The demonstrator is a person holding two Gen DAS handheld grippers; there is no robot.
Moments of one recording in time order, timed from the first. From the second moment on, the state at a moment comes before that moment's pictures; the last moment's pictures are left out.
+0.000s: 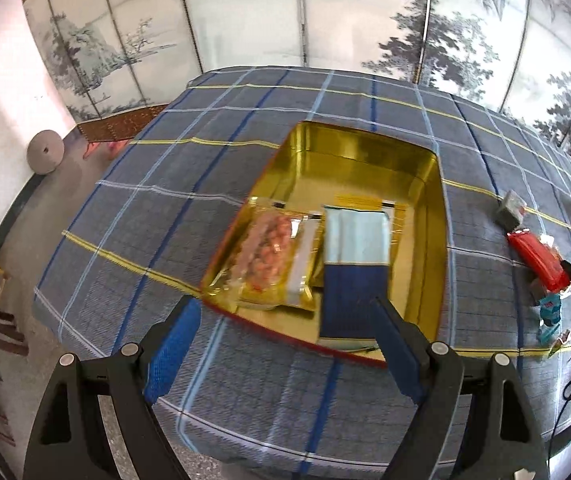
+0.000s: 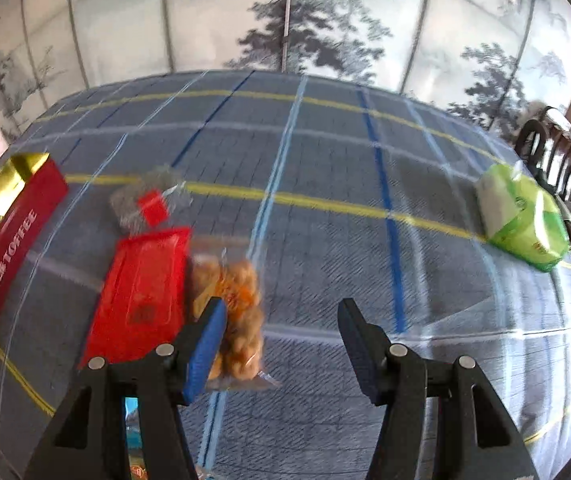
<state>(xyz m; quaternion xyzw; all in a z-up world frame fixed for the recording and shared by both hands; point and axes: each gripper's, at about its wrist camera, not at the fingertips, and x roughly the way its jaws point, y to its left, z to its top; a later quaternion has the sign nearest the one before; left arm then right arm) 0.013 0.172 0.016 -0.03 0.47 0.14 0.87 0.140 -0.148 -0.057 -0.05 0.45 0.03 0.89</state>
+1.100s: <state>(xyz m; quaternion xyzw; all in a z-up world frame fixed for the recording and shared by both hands) 0.092 0.017 -0.012 0.02 0.51 0.01 0.86 0.151 -0.180 -0.077 -0.06 0.42 0.04 0.91</state>
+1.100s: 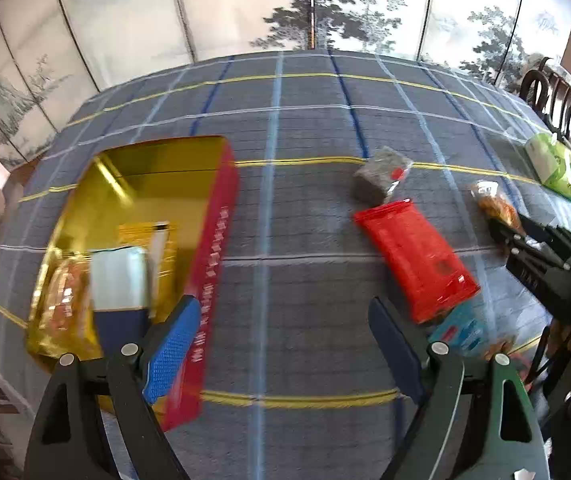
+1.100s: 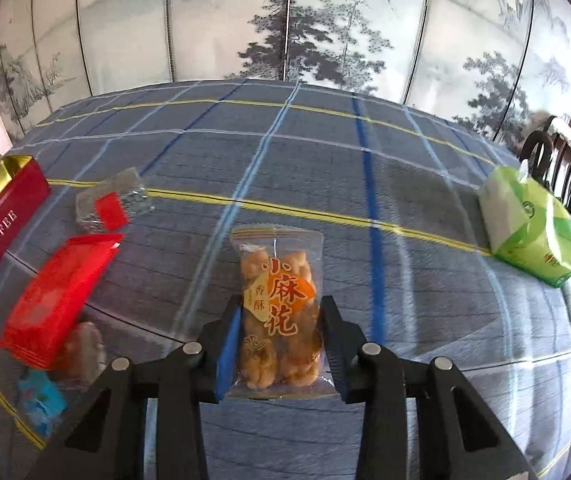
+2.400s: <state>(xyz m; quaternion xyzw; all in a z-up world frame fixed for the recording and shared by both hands) 0.168 -0.051 -0.052 -0.06 0.58 -0.01 0.81 0.160 -0.216 -0.079 -0.04 0.42 0.03 0.91</state>
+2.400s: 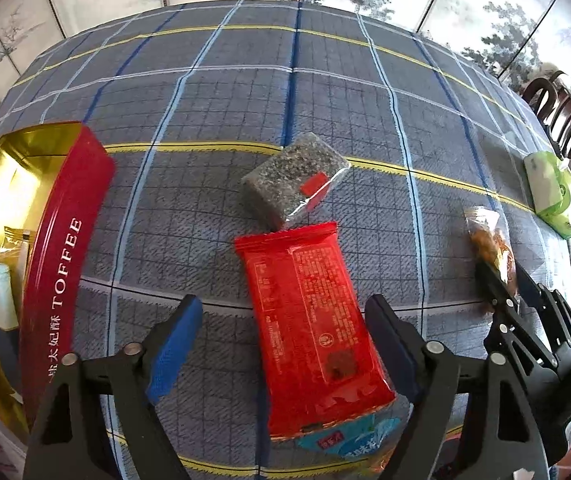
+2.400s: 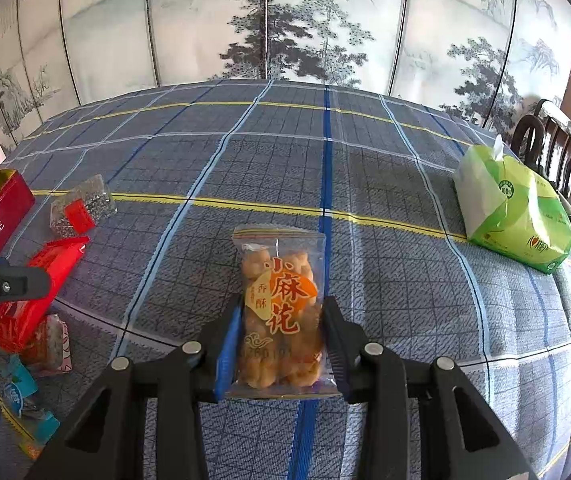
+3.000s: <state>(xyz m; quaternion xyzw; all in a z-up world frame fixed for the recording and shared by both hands) 0.158 -0.042 -0.052 -0.05 0.58 -0.04 0.81 0.160 -0.218 -0.080 -0.03 0.42 0.03 0.91</state>
